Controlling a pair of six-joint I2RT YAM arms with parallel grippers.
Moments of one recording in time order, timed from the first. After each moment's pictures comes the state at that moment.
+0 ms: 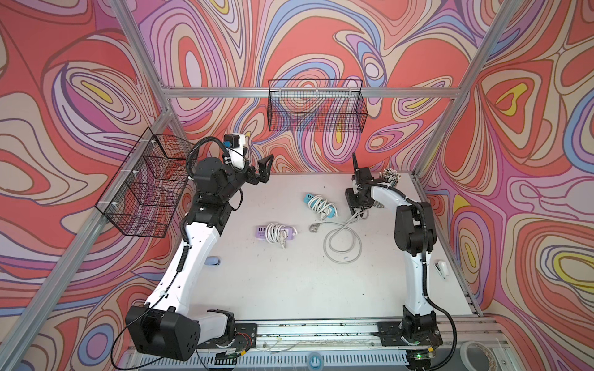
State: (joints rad) left arm -0.15 1.28 1.31 0.01 0.33 -0.13; right arm 0.15 2.27 1.81 -0.70 0.03 0.04
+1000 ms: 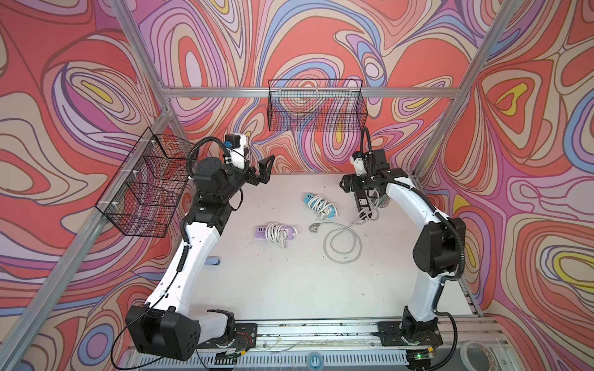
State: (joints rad) left arm -0.15 1.28 1.31 0.01 0.36 -0.12; right arm 0.23 1.93 1.78 -0.65 -0.24 0.01
